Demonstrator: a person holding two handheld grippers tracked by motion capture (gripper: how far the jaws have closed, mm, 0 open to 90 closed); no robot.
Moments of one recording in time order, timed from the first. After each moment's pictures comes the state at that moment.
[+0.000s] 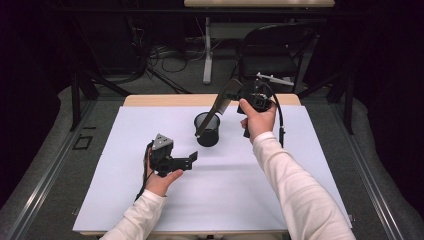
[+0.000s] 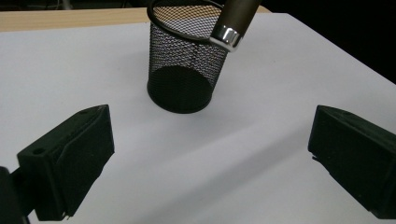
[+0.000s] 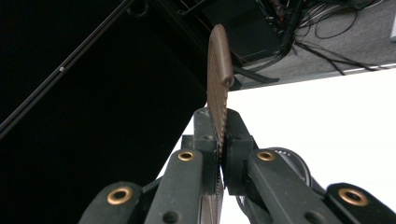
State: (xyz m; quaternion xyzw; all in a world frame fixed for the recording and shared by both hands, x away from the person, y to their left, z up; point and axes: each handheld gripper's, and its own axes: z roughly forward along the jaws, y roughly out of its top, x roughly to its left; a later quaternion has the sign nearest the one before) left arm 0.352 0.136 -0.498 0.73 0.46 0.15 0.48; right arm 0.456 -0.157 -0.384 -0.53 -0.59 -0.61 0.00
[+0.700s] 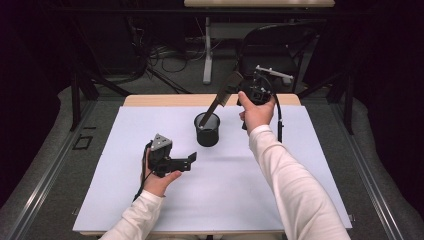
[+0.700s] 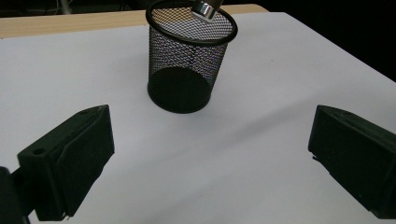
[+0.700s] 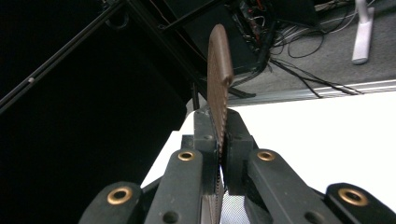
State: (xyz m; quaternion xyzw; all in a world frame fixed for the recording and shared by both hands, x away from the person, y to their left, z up) left arm 0.347 0.138 -0.493 0.74 0.45 0.16 0.48; right arm 0.470 -0.154 -0.375 -0.55 -0.58 -0.60 -0.05
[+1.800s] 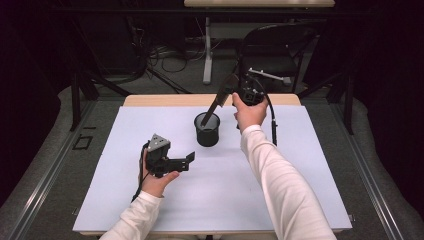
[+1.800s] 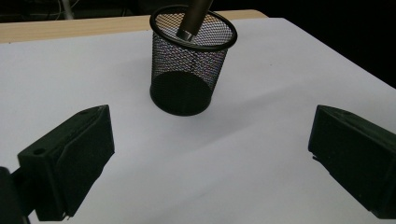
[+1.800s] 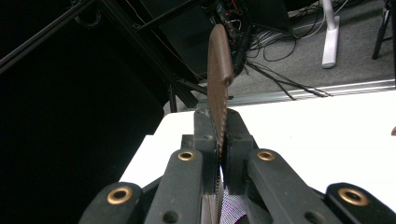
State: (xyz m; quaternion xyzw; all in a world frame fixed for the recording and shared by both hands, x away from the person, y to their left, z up) left arm 0.344 0.143 -0.489 0.73 0.45 0.16 0.48; right arm 0.485 -0.138 -0.393 -0.57 -0.59 -0.57 -0.09
